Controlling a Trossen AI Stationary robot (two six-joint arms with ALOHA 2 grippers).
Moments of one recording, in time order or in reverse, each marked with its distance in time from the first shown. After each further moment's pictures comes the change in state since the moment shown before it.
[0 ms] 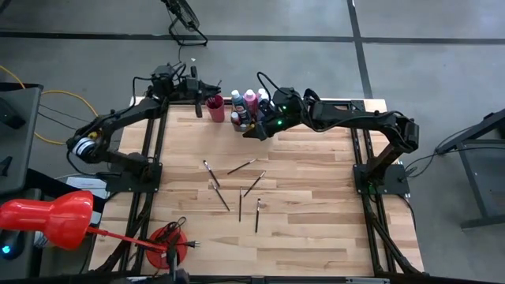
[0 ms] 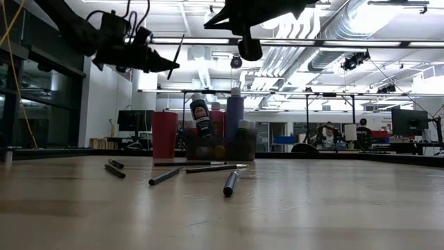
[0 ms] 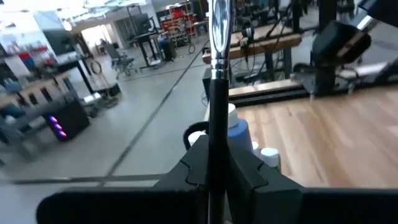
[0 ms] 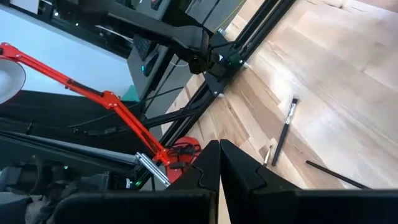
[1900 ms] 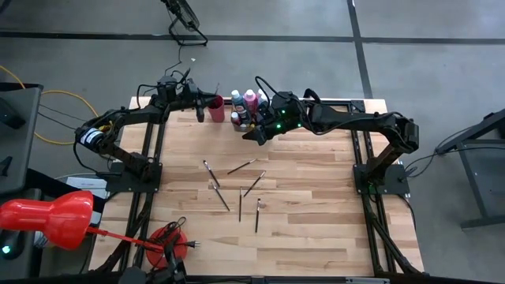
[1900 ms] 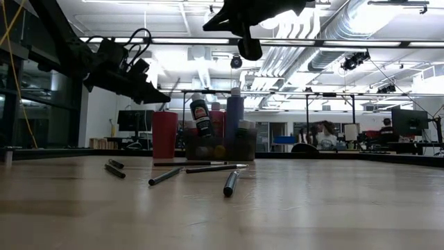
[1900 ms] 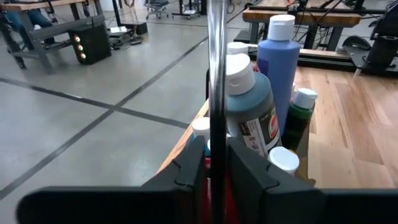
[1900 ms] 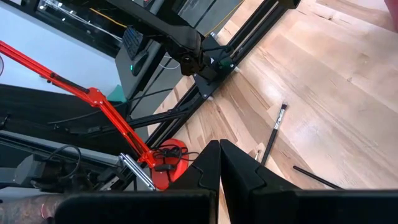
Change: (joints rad) left arm 0.062 0.125 -0.151 0.097 -0.145 -0.129; right arm 0.032 0.000 0.000 -0.014 0.079 -0.057
